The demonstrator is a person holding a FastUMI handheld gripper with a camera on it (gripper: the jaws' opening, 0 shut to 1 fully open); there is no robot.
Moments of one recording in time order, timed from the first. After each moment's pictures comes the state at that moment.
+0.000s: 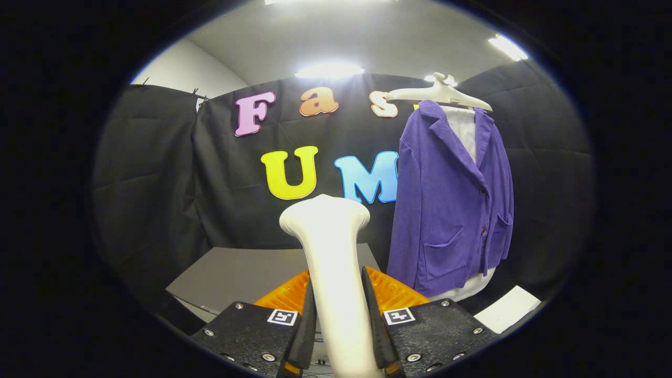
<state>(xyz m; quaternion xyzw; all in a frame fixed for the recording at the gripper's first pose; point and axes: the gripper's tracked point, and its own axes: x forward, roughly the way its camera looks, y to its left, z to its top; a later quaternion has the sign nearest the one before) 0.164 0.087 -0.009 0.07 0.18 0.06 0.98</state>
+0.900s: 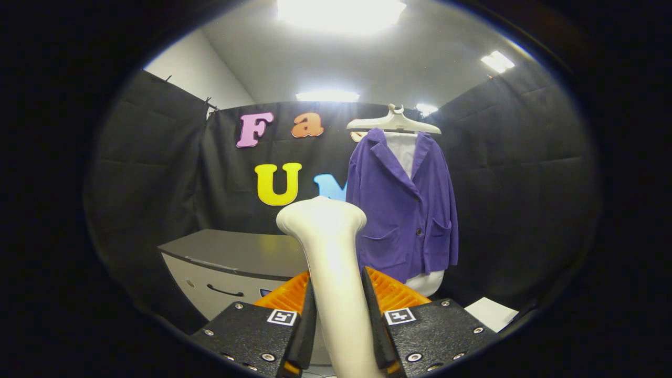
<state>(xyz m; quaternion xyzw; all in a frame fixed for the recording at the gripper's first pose) 0.013 -0.042 -0.025 0.02 0.10 0.03 0.99</state>
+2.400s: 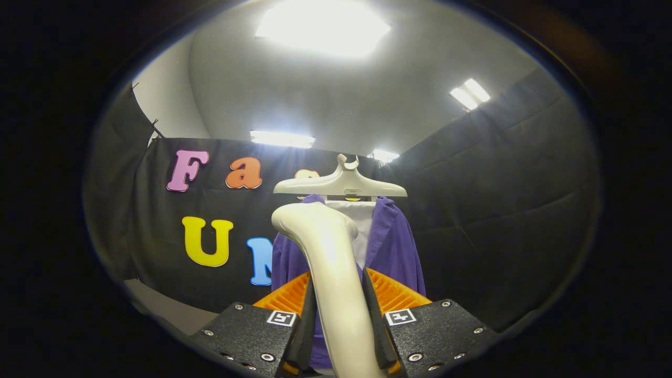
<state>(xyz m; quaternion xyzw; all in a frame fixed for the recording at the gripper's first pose) 0.262 -0.156 0.089 0.01 -0.03 -0.12 0.99</state>
